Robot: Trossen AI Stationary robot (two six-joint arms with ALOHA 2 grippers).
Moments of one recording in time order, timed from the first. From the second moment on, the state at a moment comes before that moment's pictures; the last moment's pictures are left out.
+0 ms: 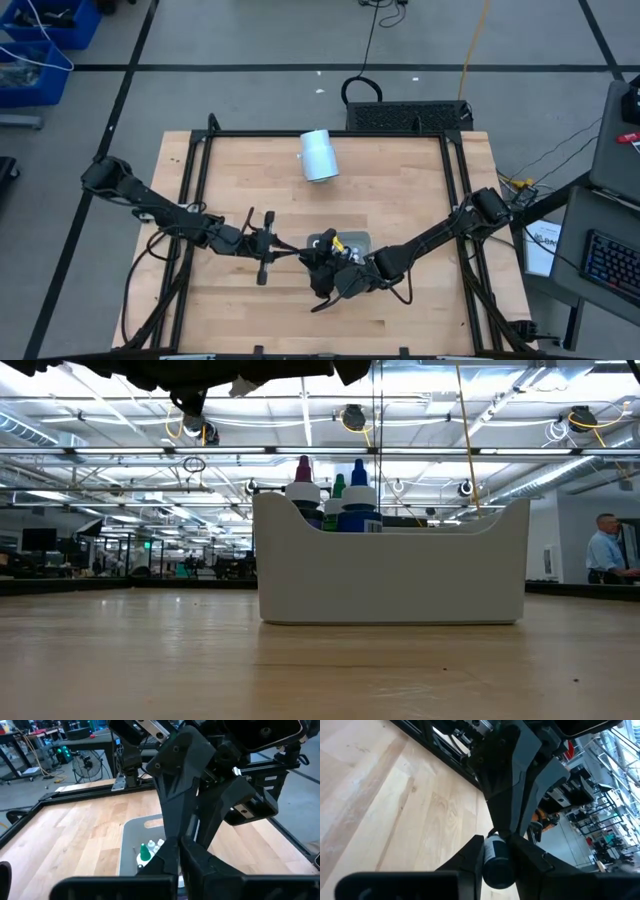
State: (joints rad) left arm -0.44 1.28 0.60 0.45 -0.34 0.03; right arm 0.44 1.91 1.35 0.18 0.80 -0.55
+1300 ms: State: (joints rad) left arm -0.56 1.31 0.61 0.78 -0.15 0.02; right arm 0.58 1.91 1.36 0.48 0.63 -1.07
